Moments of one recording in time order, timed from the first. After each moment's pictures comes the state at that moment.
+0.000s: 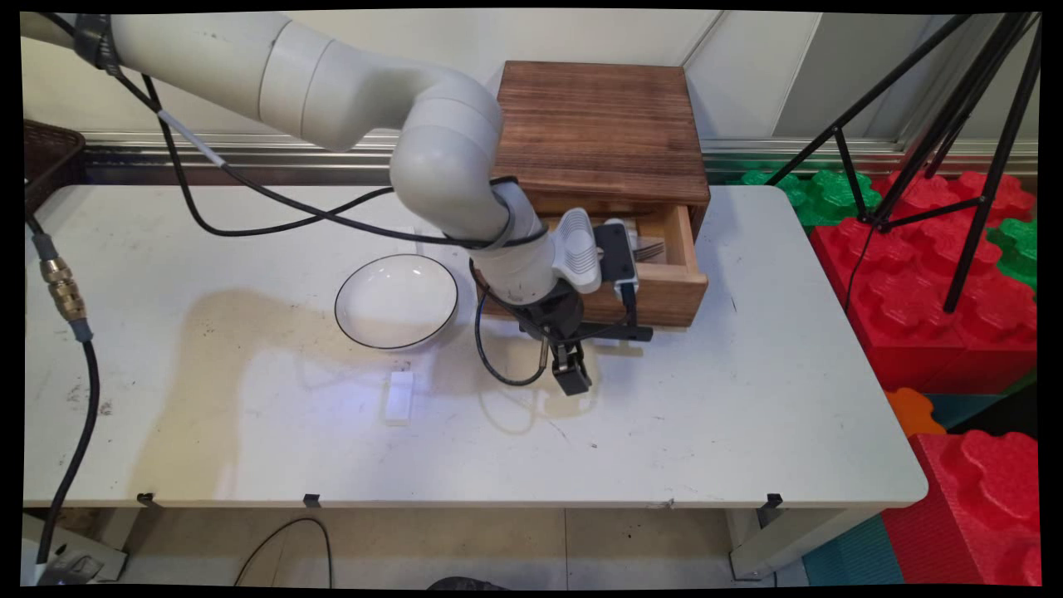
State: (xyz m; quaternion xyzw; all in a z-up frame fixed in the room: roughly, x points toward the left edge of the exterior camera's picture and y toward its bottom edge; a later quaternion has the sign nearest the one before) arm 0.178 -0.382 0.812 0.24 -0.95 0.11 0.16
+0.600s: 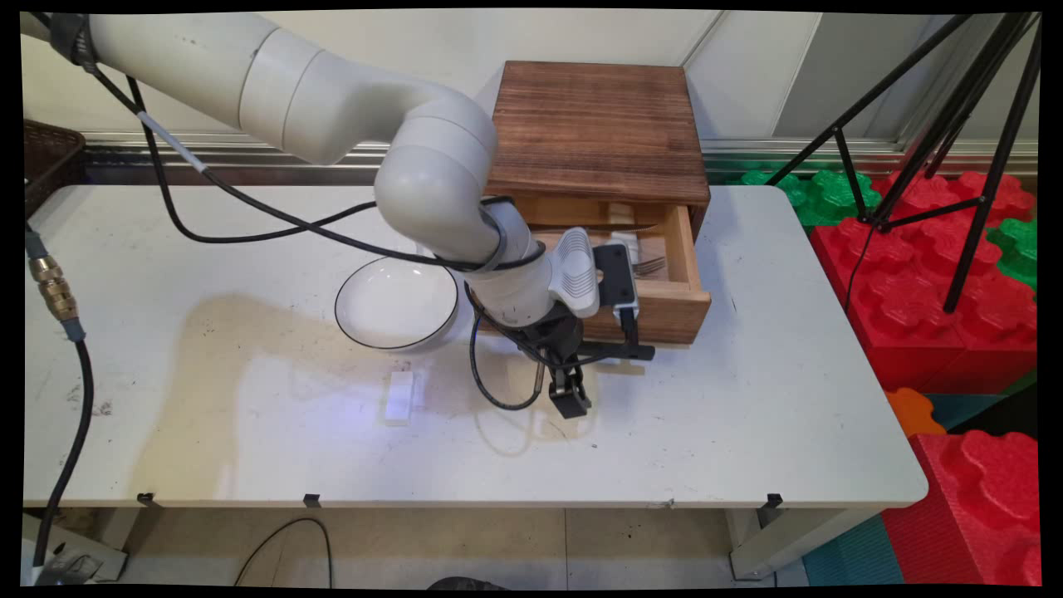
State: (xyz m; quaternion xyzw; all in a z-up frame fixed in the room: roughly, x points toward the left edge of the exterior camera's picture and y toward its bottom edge) arm 0.170 -0.357 0.812 0.22 -0.96 0.11 0.16
